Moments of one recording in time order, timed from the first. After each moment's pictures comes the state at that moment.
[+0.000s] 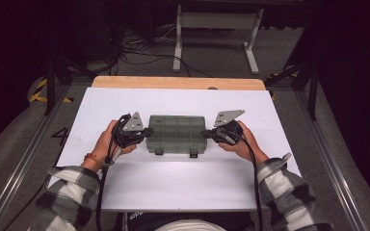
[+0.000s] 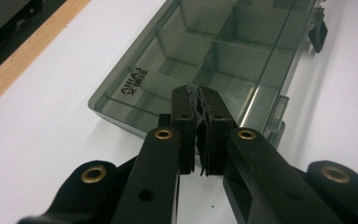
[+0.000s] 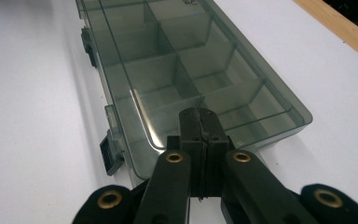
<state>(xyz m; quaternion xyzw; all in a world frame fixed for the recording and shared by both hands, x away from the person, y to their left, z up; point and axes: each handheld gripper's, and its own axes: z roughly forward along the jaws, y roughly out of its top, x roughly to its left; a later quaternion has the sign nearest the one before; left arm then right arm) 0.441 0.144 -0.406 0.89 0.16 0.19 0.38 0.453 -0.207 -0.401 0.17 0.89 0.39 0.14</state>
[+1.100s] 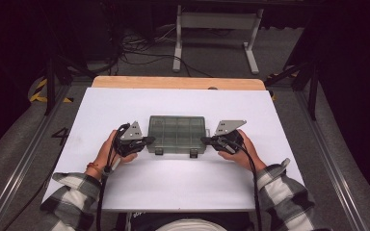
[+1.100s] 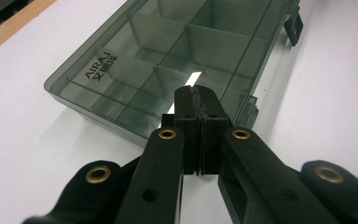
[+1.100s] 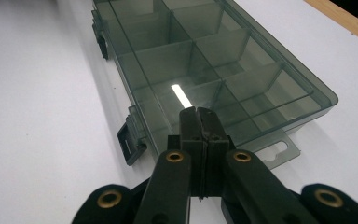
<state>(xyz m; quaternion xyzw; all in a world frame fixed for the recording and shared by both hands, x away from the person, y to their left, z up) 0.430 0.146 -0.432 0.88 0.17 0.17 0.41 0.434 -0.210 -0.419 0.18 0.88 0.41 0.15</state>
